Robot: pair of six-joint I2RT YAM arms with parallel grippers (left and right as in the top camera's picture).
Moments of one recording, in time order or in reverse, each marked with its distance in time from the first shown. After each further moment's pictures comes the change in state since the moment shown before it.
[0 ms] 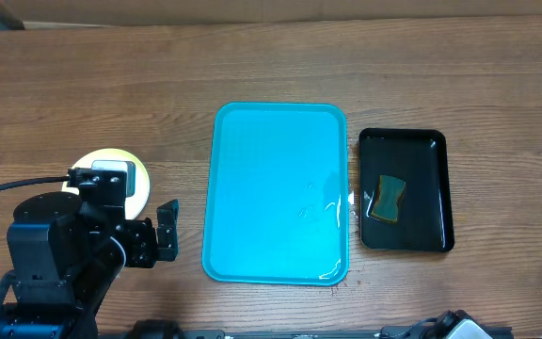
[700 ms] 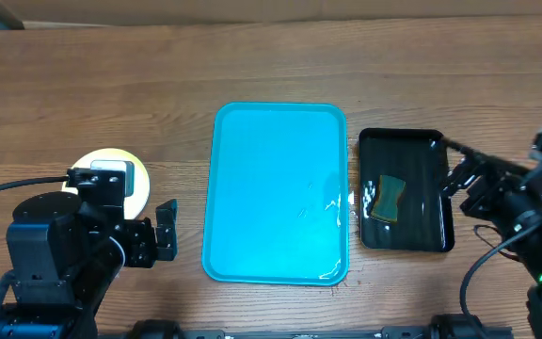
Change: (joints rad) left arm 0.000 0.000 0.000 0.000 -0.008 -0.001; right arm 0.780 -0.536 -0.072 0.275 0.080 -0.032
